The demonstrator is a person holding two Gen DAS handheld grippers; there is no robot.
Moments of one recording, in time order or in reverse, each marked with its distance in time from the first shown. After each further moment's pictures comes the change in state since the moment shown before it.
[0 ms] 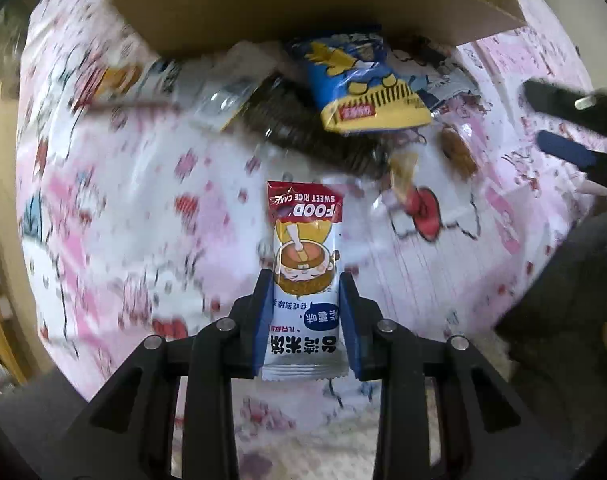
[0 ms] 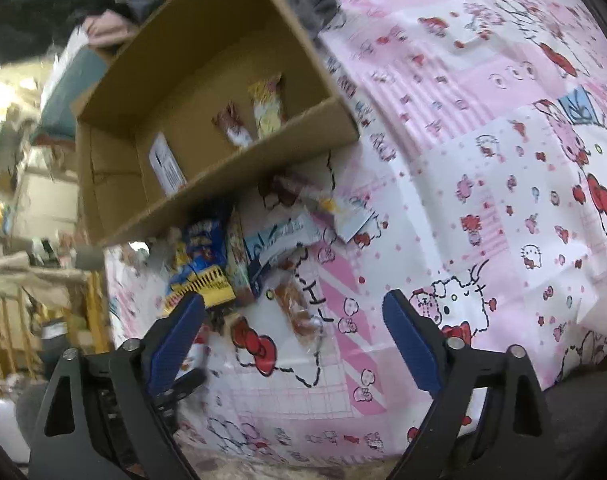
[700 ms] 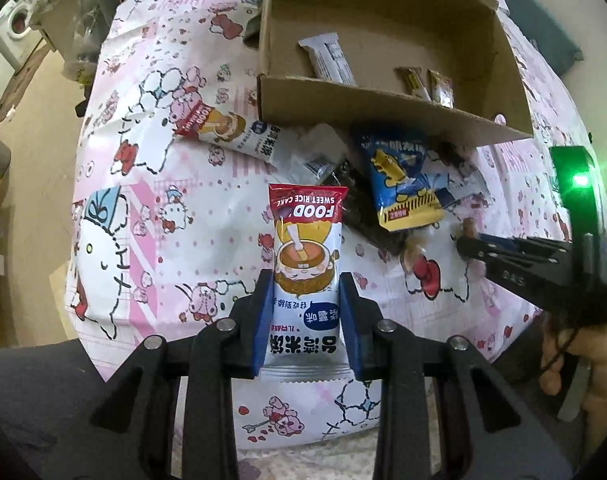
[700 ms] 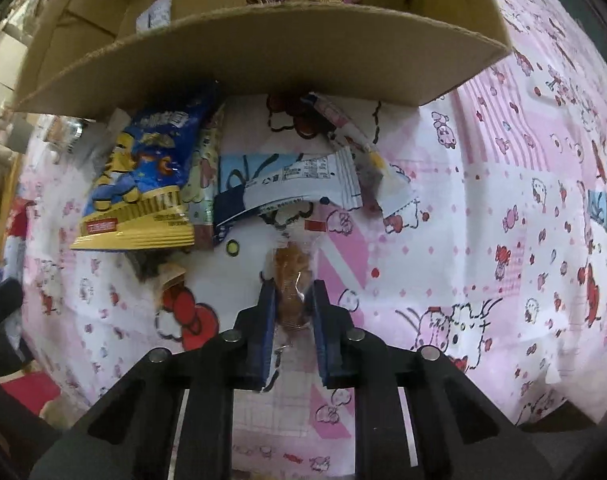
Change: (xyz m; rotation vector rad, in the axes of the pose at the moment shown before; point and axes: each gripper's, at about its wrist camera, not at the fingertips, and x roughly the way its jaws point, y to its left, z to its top) left arm -0.060 0.040 -0.005 -0.179 -0.234 0.035; right arm 0.057 0.042 -0.020 -0.315 0.134 -0.228
